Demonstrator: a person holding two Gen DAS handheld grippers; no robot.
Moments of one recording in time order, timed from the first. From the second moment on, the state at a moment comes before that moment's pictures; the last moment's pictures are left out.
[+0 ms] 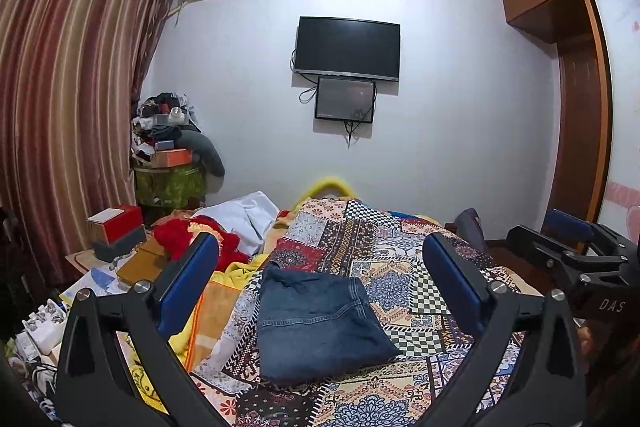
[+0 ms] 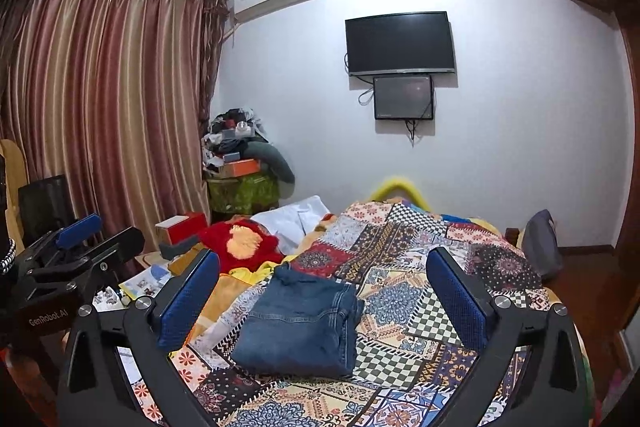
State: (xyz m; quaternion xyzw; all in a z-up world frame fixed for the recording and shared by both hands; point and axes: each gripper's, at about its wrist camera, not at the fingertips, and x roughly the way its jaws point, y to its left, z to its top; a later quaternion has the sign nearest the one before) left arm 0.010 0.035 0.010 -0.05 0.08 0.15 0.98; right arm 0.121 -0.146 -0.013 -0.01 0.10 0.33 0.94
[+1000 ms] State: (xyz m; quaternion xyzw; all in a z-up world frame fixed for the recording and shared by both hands) left arm 0.012 0.036 0.007 -0.06 0.08 0.15 0.98; right arm 0.127 -0.148 -0.015 -0.01 0.11 0.32 0.94
